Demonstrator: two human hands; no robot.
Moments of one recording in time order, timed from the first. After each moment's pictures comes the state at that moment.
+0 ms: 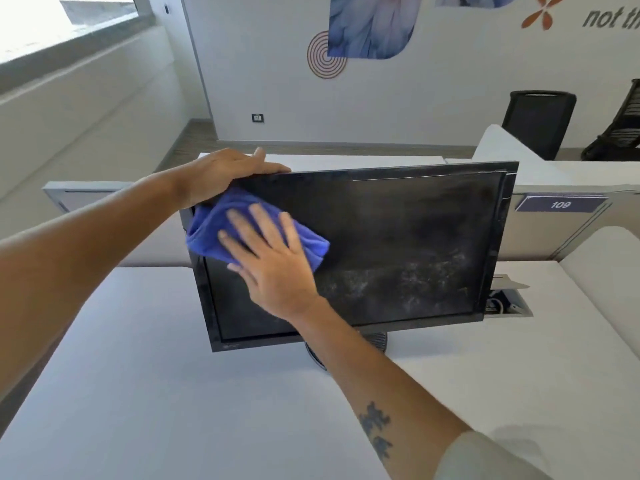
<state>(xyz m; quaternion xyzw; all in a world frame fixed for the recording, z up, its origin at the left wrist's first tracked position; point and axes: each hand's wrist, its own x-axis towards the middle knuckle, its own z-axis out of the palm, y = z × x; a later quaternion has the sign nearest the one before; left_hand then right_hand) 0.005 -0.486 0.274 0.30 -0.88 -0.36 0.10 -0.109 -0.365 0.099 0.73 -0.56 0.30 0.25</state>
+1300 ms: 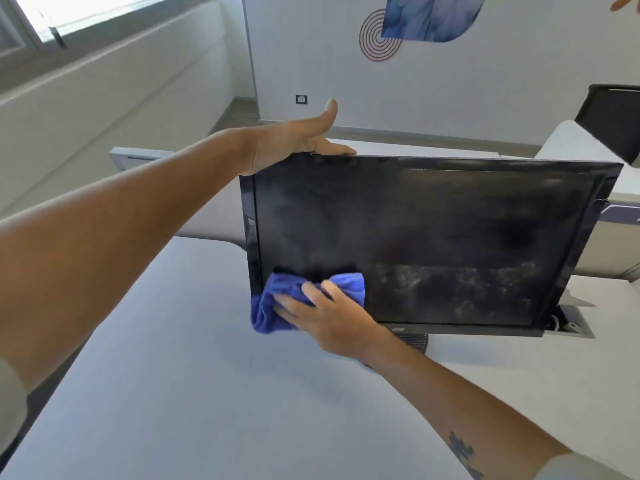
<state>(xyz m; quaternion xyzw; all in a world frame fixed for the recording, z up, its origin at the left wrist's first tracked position) 0.002 -0.485 0.292 0.37 -0.82 -0.44 0.03 -0.122 -0.312 0.012 0.86 -0.41 0.04 0.29</state>
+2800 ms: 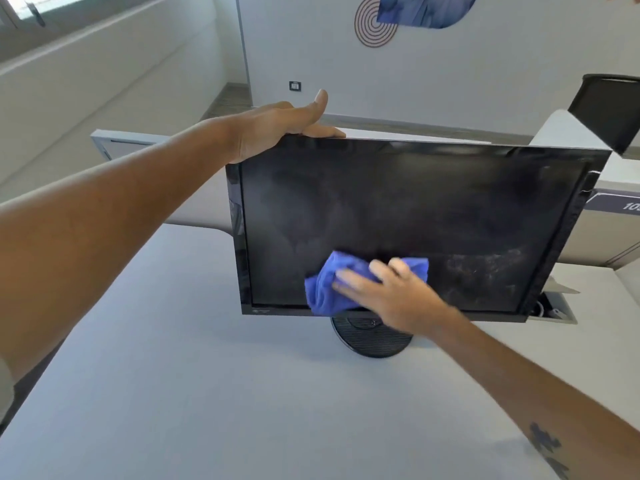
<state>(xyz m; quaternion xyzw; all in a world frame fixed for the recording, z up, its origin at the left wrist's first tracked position) 0.004 -0.478 0.286 0.35 -0.86 -0.38 0.06 -0.243 -0.268 0.042 0.84 -0.43 0.00 0.33</state>
